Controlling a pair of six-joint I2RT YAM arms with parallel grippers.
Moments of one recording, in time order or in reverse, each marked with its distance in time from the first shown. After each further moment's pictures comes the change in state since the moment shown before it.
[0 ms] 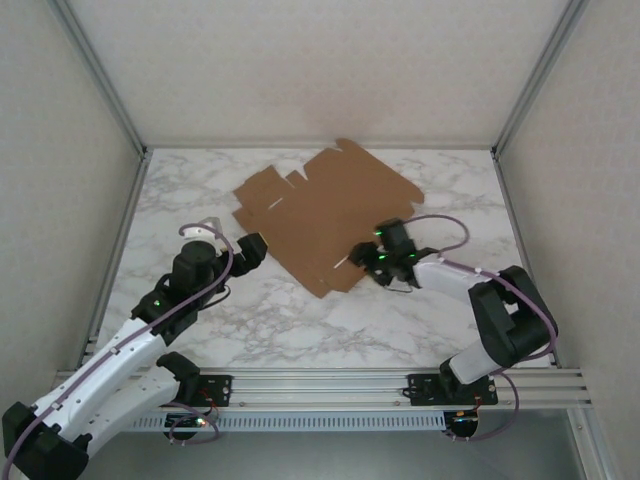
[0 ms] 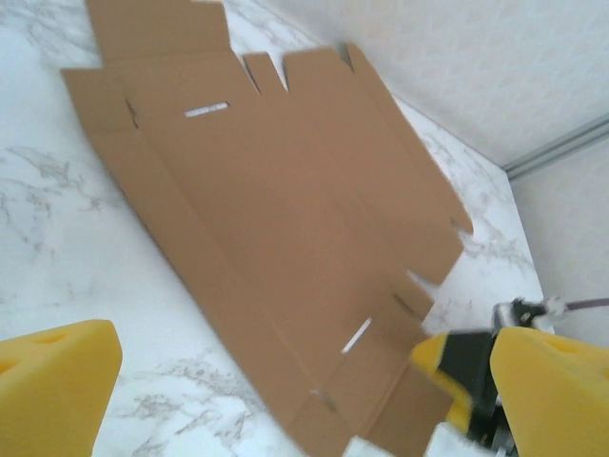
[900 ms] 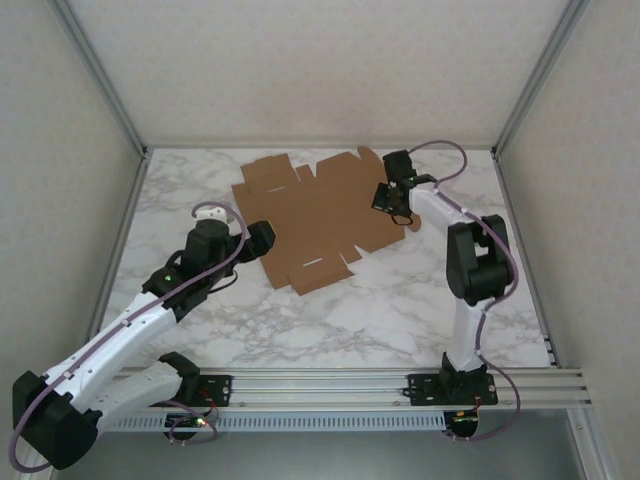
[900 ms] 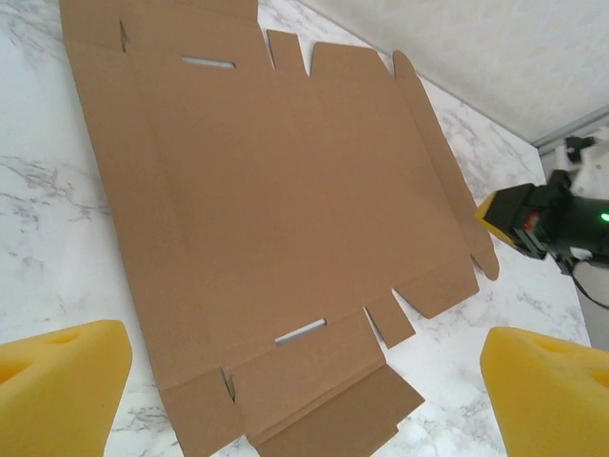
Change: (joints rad) left arm 0.003 0.175 0.129 -0.055 0.032 0.031; right arm -0.314 0.488 0.747 -0.415 0.300 -0.498
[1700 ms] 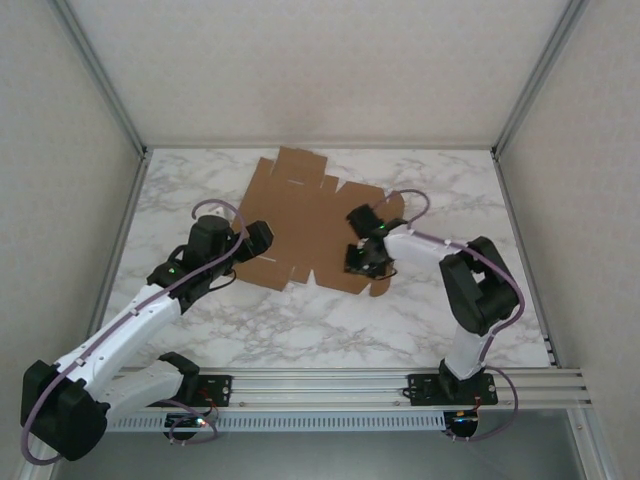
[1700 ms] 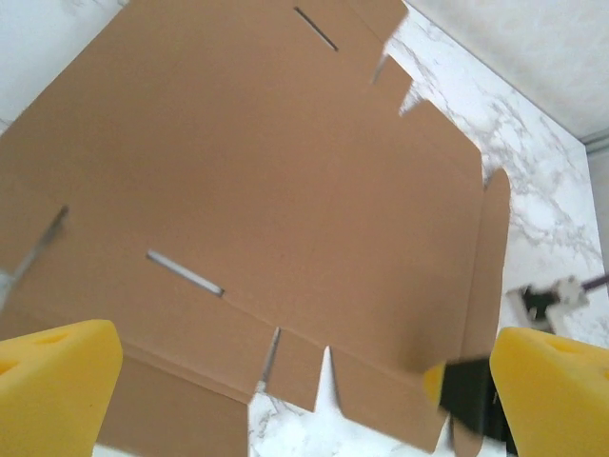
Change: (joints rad) left arm 0.087 0.069 -0.004 -0.022 0.062 -0.038; right arm 0.369 -0.257 -0.410 -0.055 -0.207 0.162
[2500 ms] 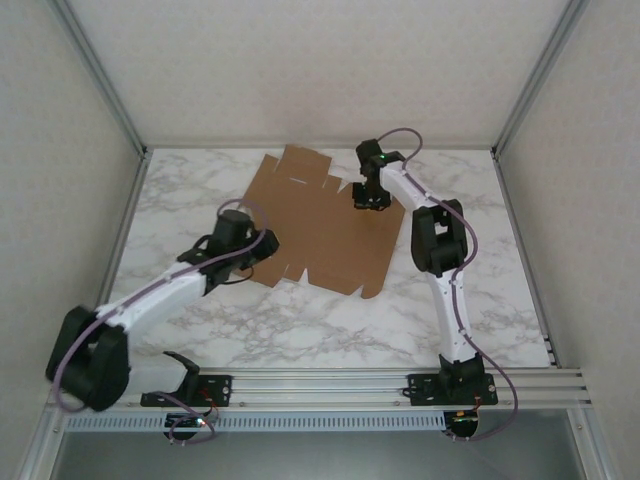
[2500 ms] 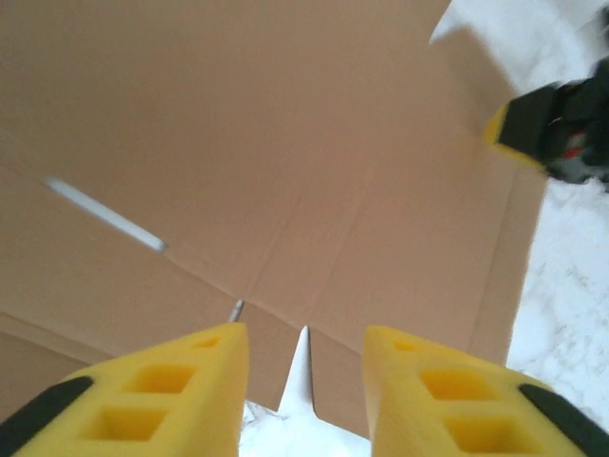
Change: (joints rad) left arm -0.033 0.328 0.019 0.161 0.135 -0.074; right arm -0.298 0.653 0.992 -0.356 0.132 -0.358
